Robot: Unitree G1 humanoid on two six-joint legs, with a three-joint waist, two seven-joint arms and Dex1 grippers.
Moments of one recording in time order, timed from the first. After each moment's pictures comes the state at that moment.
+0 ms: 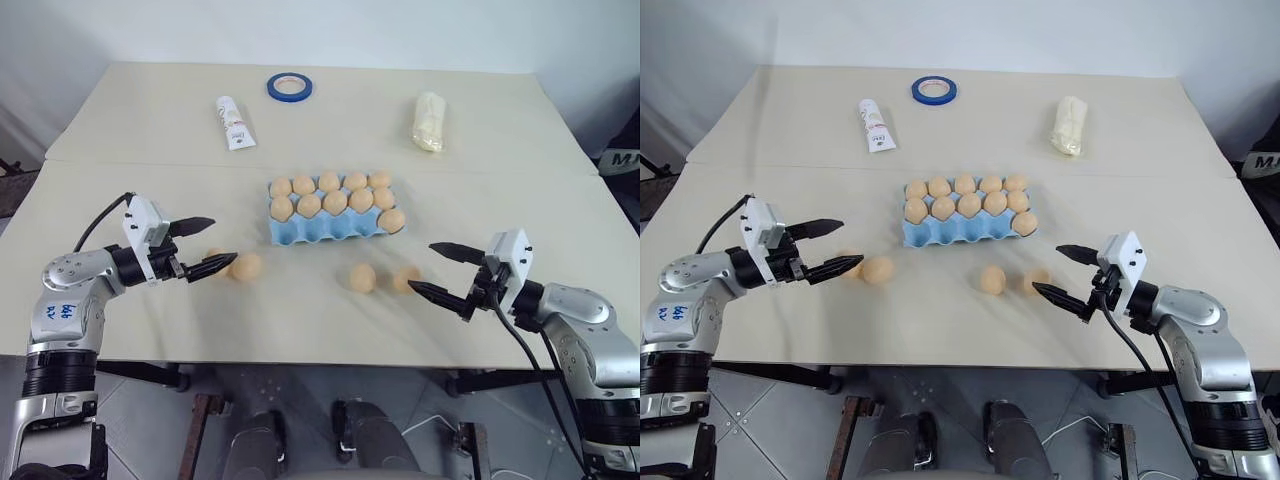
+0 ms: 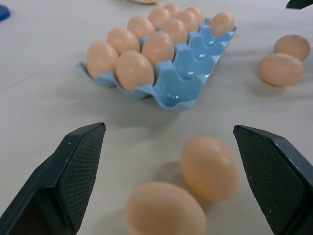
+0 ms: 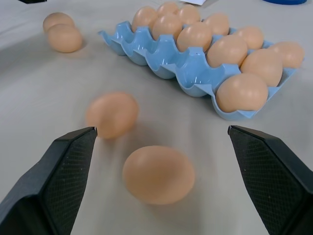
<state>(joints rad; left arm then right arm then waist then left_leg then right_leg) -0.43 0.70 0.19 0.22 -0.39 0.22 -1.06 -0.19 -0.65 -0.15 -0.11 0.46 0.29 1.00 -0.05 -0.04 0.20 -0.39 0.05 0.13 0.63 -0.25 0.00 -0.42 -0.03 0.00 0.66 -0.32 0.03</state>
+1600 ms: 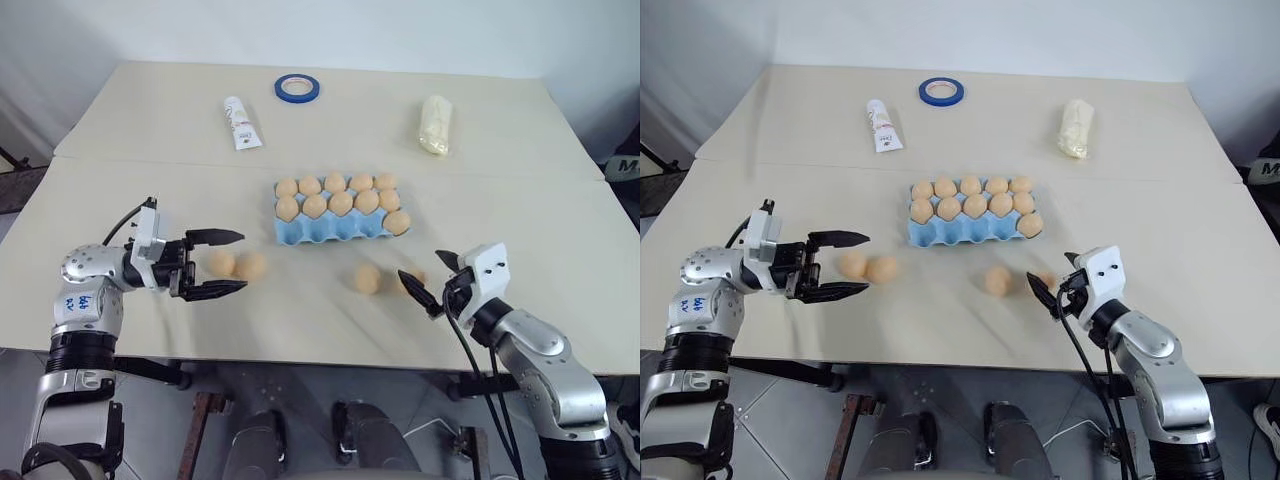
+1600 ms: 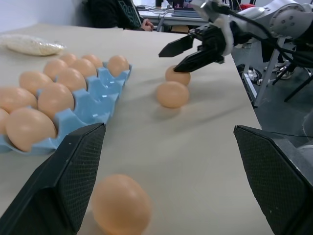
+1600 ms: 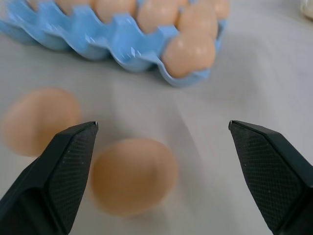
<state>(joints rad) -0.51 0.66 0.14 0.43 -0.49 0.01 -1.50 -0.07 -0.44 -0.08 -0.34 0.33 0.48 0.43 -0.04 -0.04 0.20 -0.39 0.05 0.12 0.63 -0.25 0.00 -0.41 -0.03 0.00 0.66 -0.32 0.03</state>
